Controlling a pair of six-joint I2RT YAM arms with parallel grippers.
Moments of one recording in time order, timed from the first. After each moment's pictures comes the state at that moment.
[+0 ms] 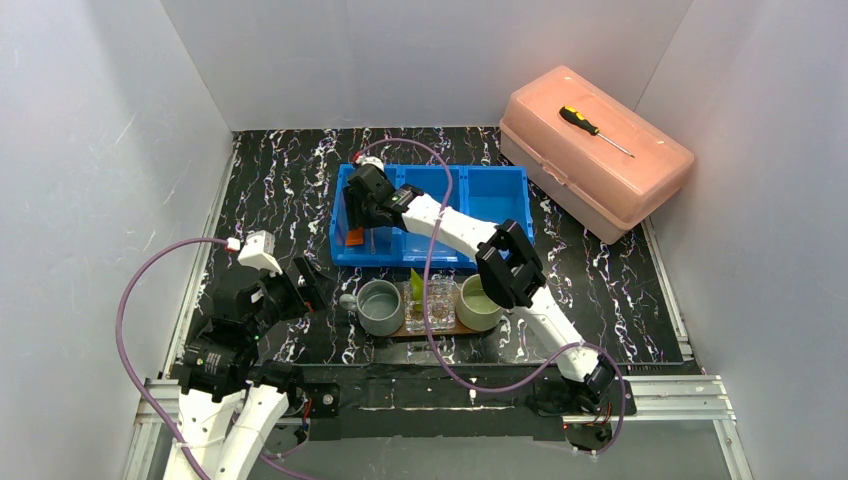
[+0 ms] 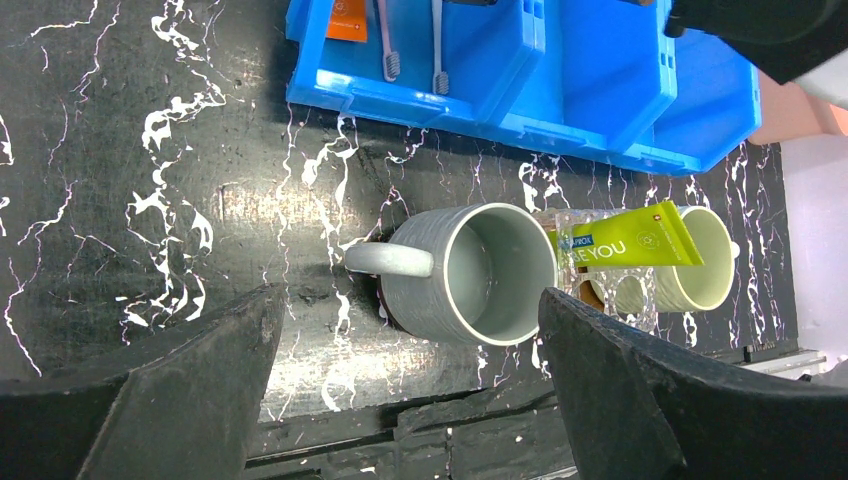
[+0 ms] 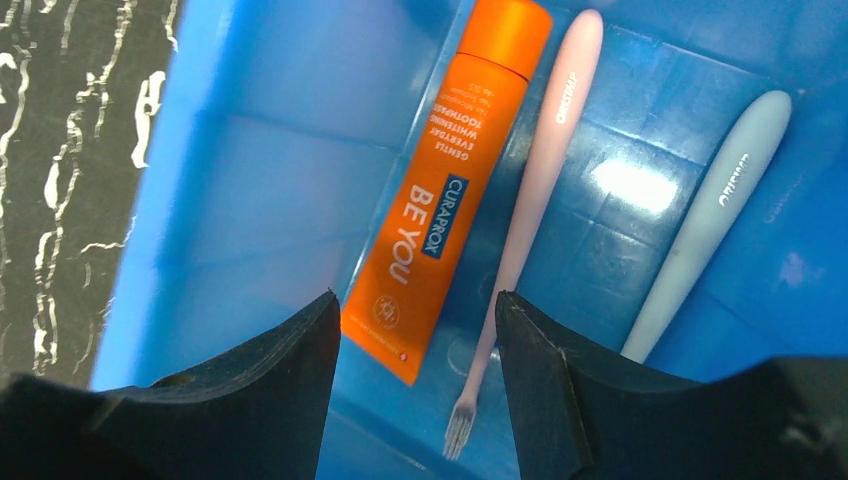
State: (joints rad) left arm -0.23 0.41 0.79 -0.91 0.08 -0.49; right arm 0.92 2.44 2.19 -0.50 0.14 0.55
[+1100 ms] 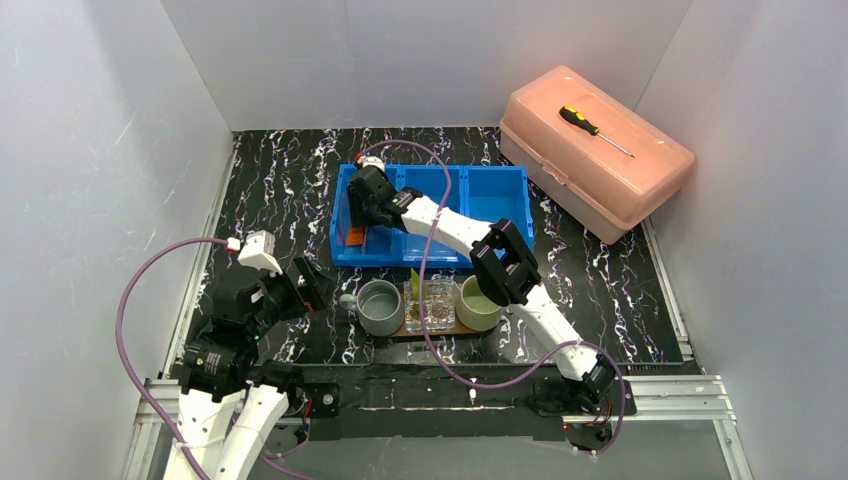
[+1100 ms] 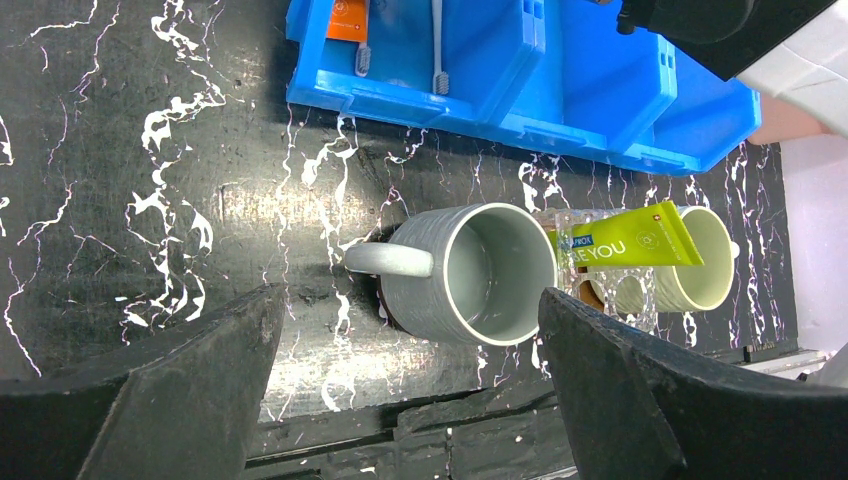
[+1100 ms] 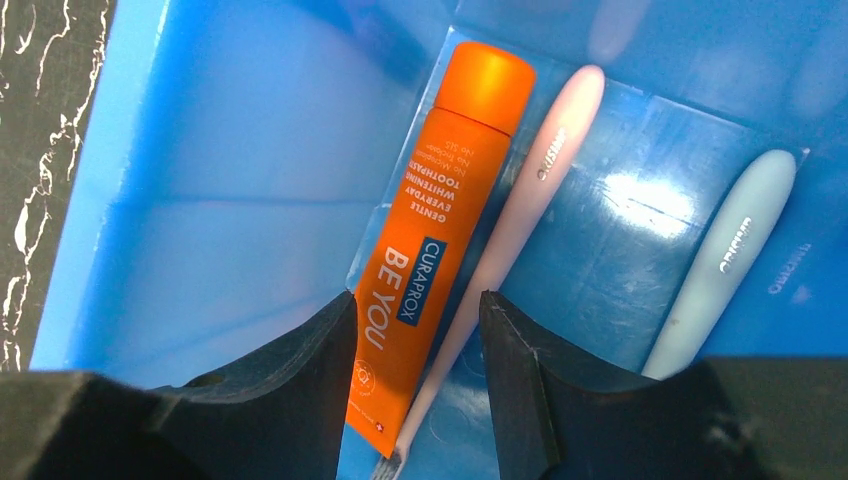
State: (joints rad) left arm -0.23 0.41 0.79 -0.91 0.08 -0.49; right arm 0.91 2.52 2.22 -0.41 0.15 0.54
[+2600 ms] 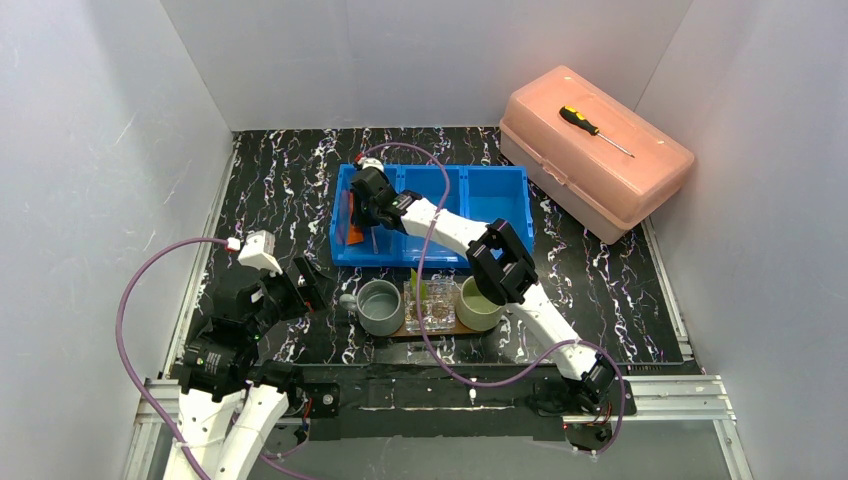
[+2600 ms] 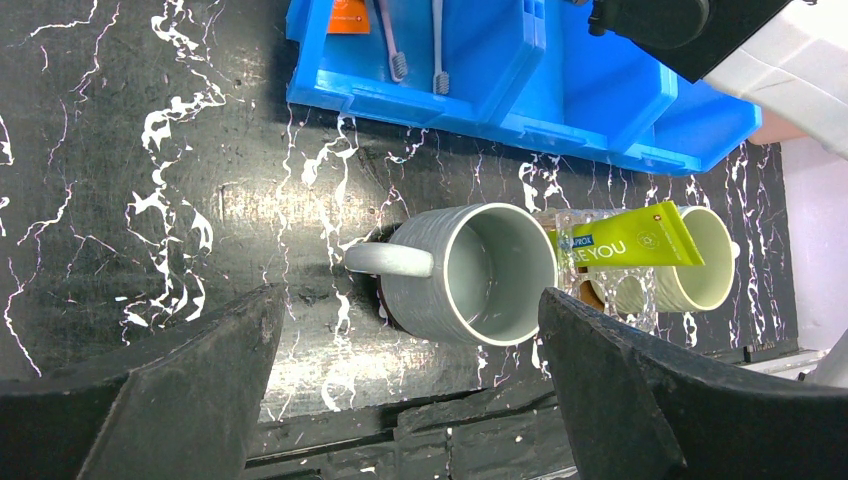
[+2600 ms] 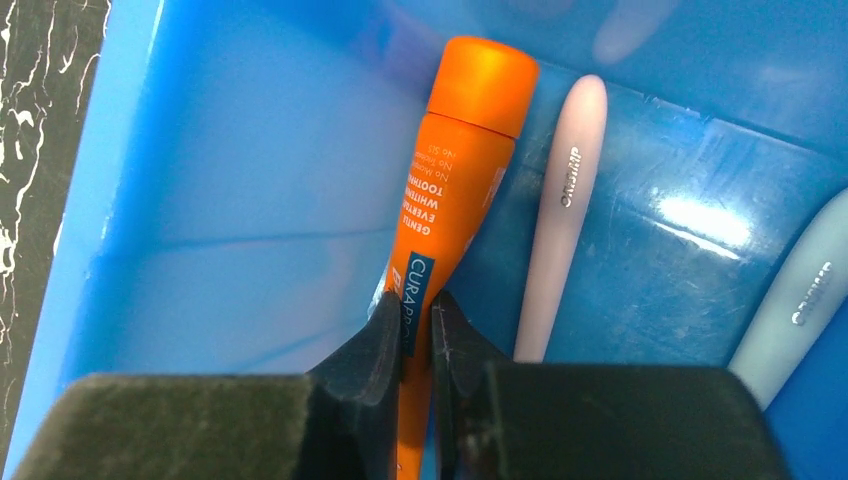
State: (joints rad) left arm -0.23 0.41 0.79 -0.91 0.08 -0.49; right arm 0.90 2.56 2.22 -0.33 0.09 0.57
